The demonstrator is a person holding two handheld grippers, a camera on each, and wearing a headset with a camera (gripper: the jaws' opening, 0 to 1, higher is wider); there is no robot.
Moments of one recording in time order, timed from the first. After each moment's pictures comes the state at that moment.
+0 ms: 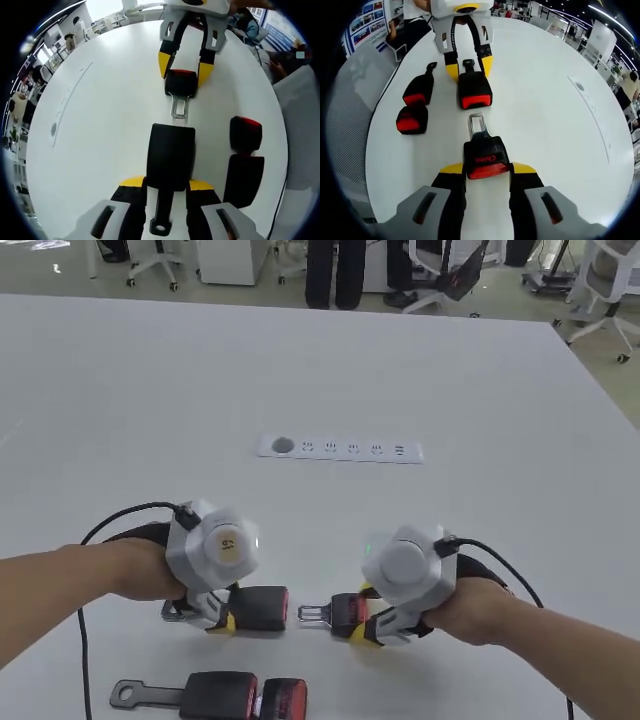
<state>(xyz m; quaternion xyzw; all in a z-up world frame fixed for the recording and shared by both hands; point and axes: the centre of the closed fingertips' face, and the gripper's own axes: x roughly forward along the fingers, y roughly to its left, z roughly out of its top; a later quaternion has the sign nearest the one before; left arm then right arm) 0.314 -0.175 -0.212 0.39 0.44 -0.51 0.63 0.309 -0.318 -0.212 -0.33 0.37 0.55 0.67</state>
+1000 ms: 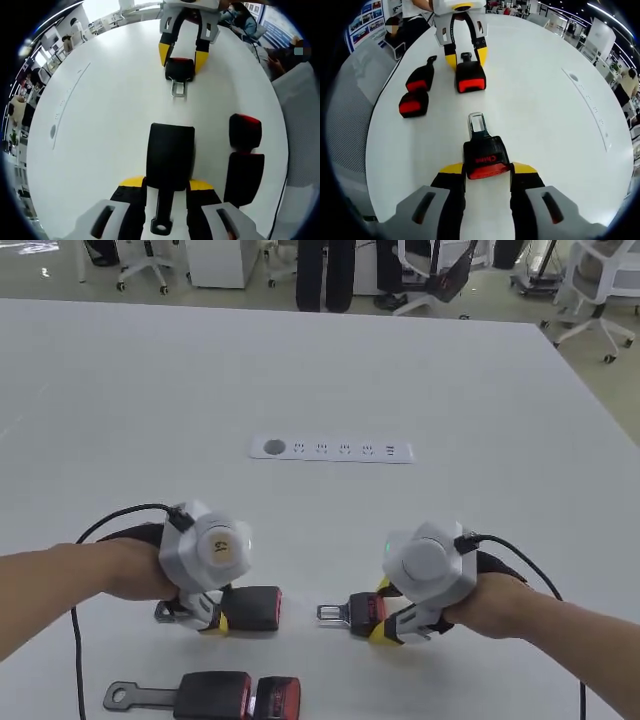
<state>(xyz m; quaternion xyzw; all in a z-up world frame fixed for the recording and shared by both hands) 0.311 -0.174 -0.211 0.40 0.44 -0.51 0.62 0.312 -0.348 -0.211 -0.33 0.38 0.54 0.67</state>
